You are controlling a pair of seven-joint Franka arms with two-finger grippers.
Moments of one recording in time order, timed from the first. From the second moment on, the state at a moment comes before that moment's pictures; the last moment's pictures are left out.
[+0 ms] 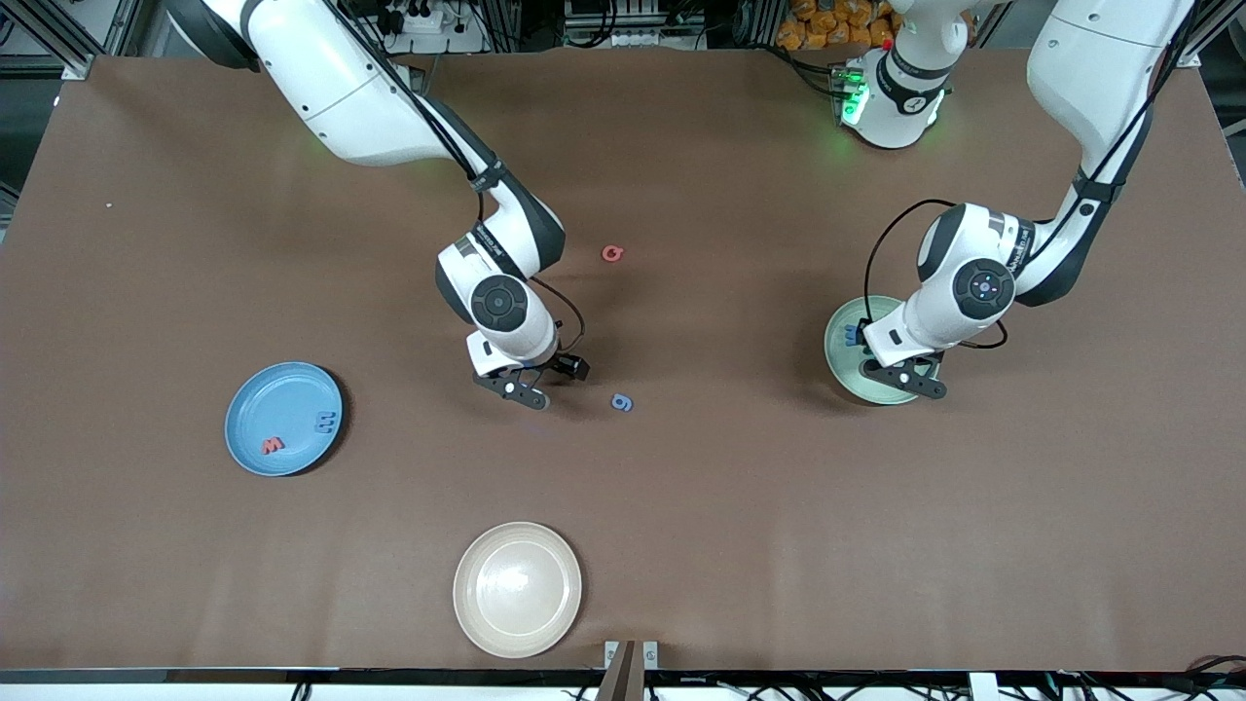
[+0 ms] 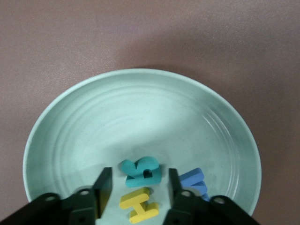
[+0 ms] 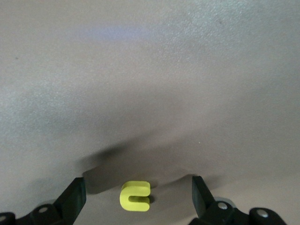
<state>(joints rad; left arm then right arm) 0.19 0.40 -0.37 -2.22 0.25 2.46 -0.01 0.46 0.71 0.18 -1.74 -0.04 2.38 1.05</state>
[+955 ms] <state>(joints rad) 0.05 0.40 -0.53 -2.20 0.25 2.46 -0.85 0.47 0.70 0.18 -1.73 -0.04 2.39 1.05</state>
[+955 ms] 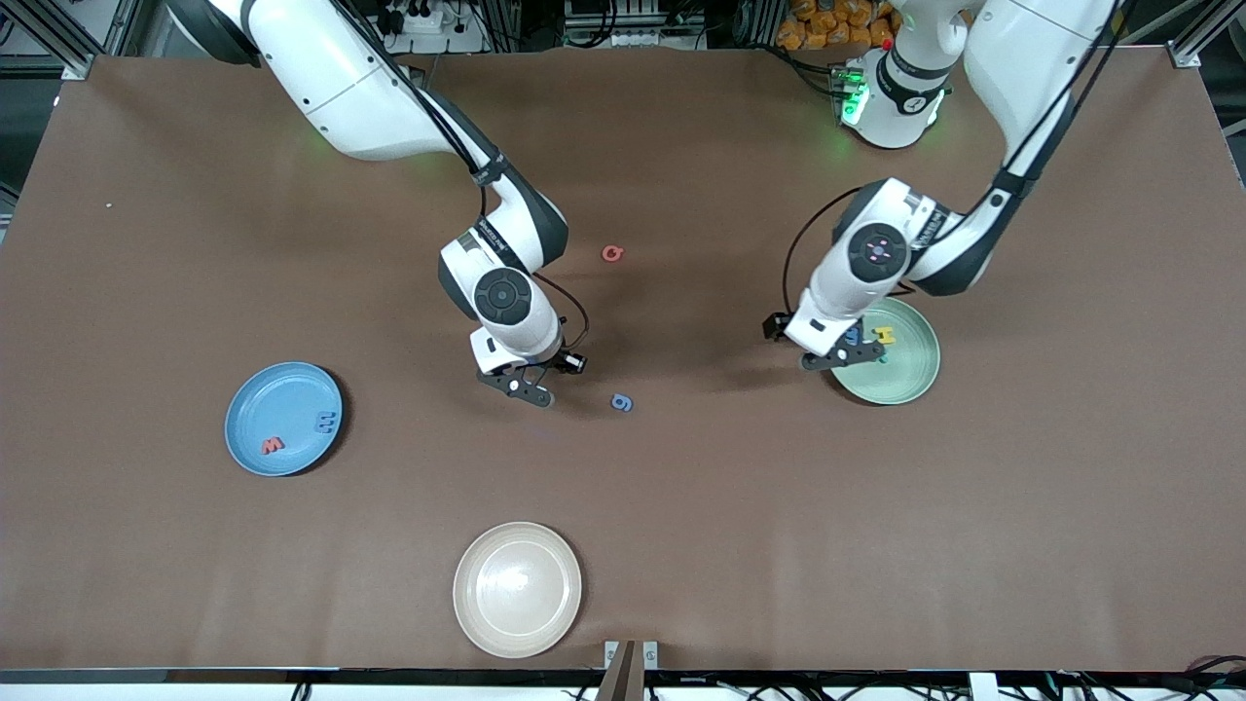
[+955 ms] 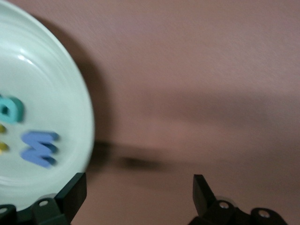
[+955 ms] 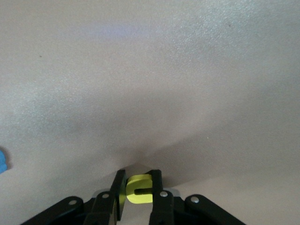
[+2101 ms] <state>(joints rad) -0.55 0.54 -0.50 -2.05 0.28 2.52 -1.73 -0.11 0.57 0.15 -1.73 -0.05 2.22 0.25</state>
